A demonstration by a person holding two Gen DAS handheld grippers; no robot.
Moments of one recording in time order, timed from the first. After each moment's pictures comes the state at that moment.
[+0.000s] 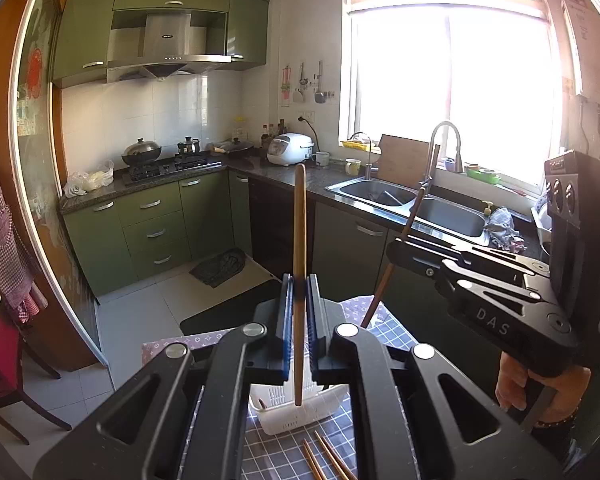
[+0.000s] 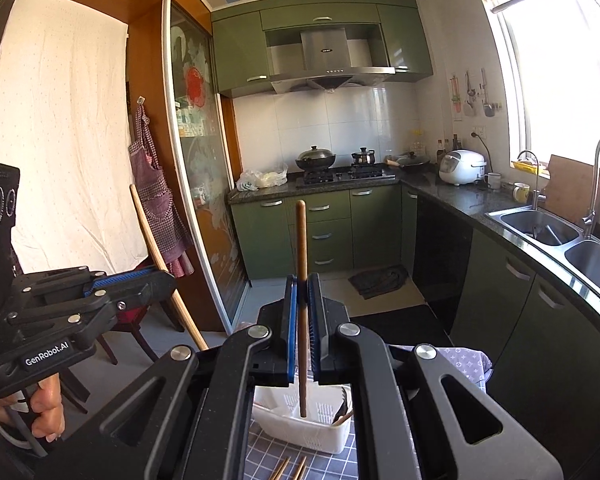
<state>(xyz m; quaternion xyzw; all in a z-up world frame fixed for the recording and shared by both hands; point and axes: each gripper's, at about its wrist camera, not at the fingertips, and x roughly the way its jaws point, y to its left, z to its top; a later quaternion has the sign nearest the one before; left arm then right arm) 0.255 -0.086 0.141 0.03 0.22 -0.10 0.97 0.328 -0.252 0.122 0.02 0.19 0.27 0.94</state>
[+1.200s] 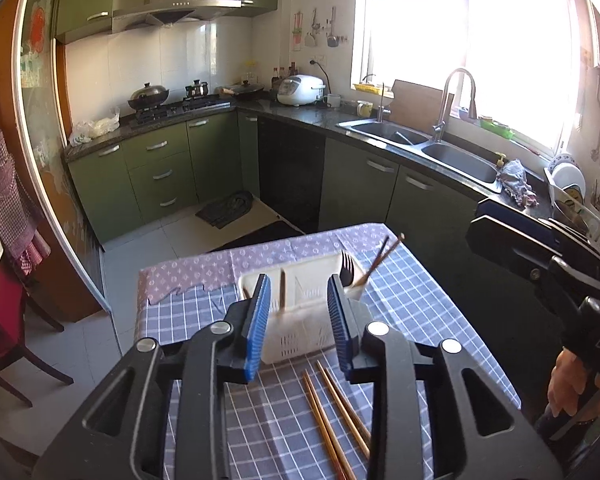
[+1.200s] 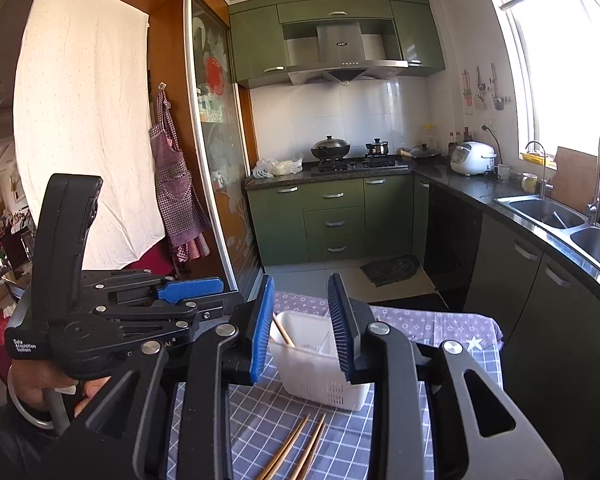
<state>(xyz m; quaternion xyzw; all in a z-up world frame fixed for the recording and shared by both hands) 0.219 -0.078 0.049 0.02 0.32 -0.09 0.94 0.235 -0.267 0.047 0.02 0.20 0.29 0.93</state>
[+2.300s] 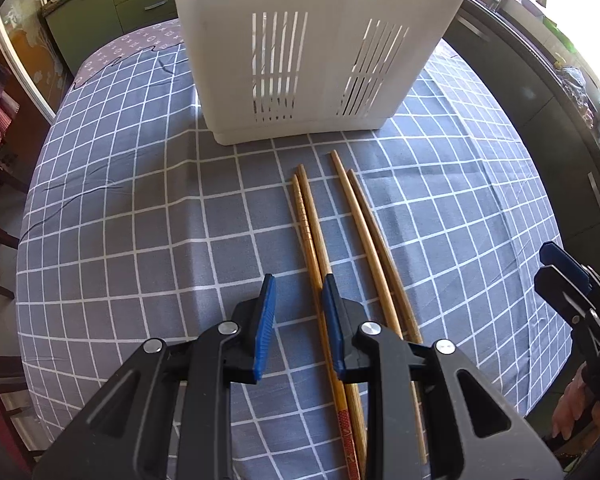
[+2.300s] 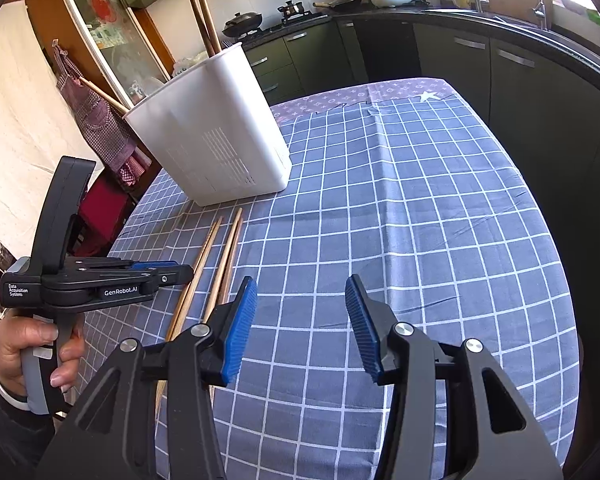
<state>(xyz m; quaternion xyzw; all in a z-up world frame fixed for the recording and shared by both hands) 0.267 -0.102 -0.181 -0.01 0.58 -0.05 0.81 0.245 -0.328 -0.168 0.10 0.43 0.21 0.87</state>
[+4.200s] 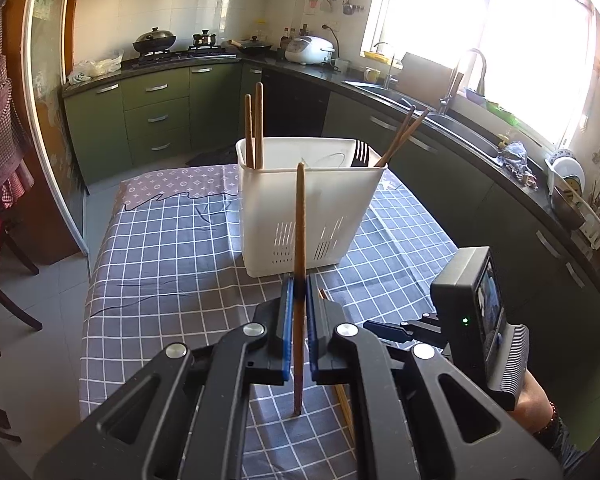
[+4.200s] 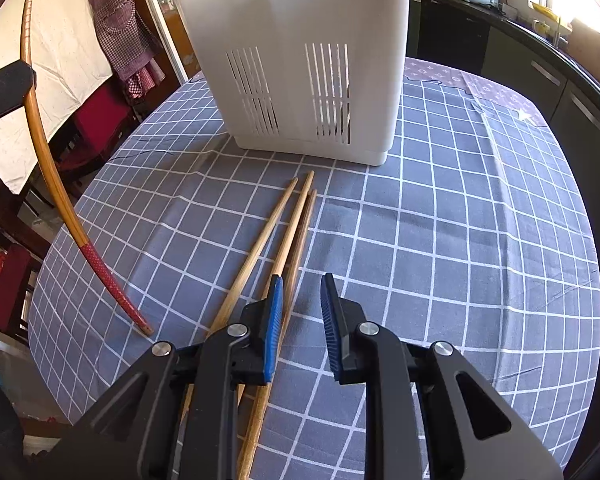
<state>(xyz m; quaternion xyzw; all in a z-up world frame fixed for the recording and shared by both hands) 0.199 -0.058 -0.056 -0.03 0.37 -0.10 0.92 0.282 -0.209 -0.201 -0.06 0.49 0.24 0.84</state>
